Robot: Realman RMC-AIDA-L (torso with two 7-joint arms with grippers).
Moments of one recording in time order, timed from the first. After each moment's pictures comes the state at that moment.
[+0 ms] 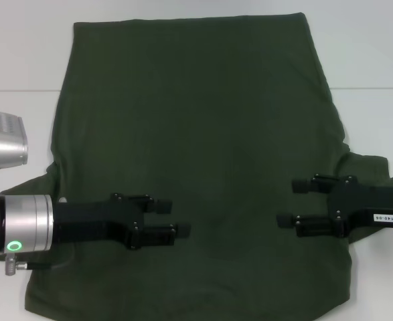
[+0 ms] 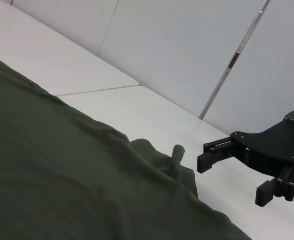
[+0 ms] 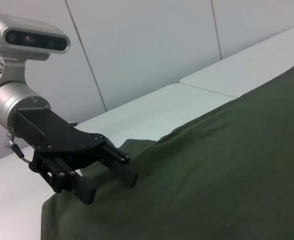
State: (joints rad) left arm -0.48 -2.16 0.75 0.80 2.07 1.57 -1.64; right arm 0.53 2.09 -0.71 -0.73 -2.07 -1.55 1.48
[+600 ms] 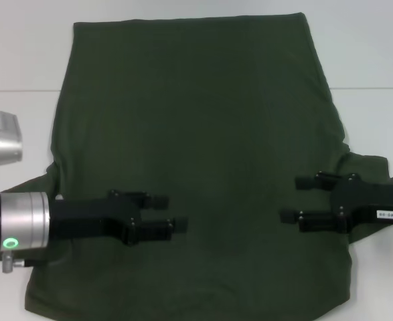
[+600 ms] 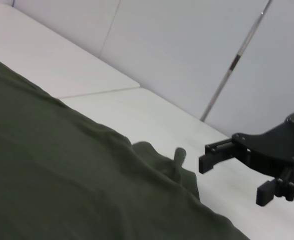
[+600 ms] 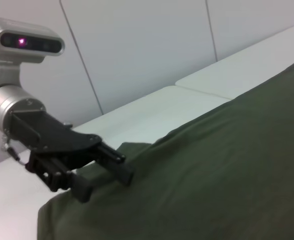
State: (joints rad) left arm -0.48 -2.16 0.74 0.81 2.06 1.58 -1.64; right arm 0.53 2.09 -0.70 -0.73 -2.07 -1.55 1.49
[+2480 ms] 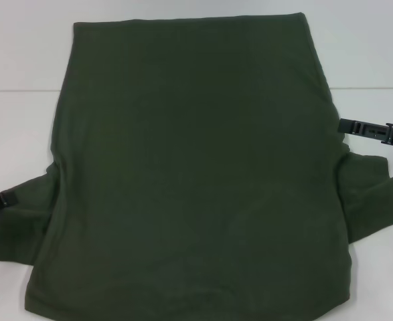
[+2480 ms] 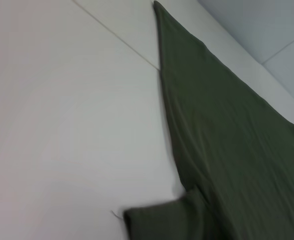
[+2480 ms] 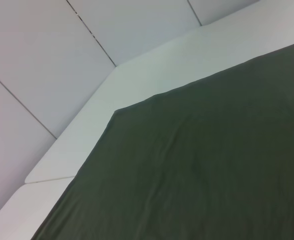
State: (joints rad) left arm -0.30 -2.03 0.43 0.73 2.10 1.29 -2.14; right arm 0.57 2.01 -0.59 -0.69 -2.03 -1.26 1.99
